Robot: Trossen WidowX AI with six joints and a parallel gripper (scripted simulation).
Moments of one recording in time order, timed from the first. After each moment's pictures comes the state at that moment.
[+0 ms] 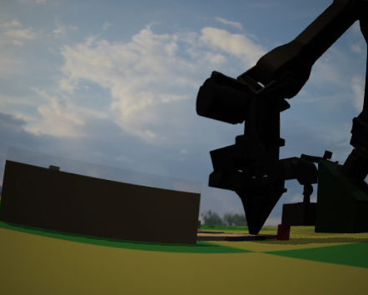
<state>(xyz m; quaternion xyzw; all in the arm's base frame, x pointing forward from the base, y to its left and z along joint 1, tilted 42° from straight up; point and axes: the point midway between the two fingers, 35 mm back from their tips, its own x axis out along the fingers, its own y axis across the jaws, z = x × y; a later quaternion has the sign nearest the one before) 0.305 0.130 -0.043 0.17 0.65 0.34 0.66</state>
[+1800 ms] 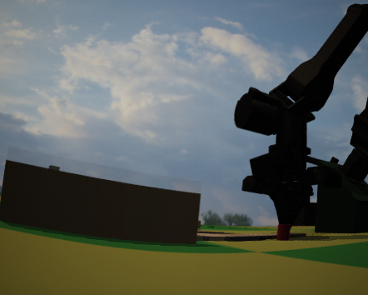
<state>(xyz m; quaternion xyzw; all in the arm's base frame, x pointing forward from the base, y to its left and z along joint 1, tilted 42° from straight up) 0.233 0.113 -0.050 0.17 0.65 0.34 0.66</state>
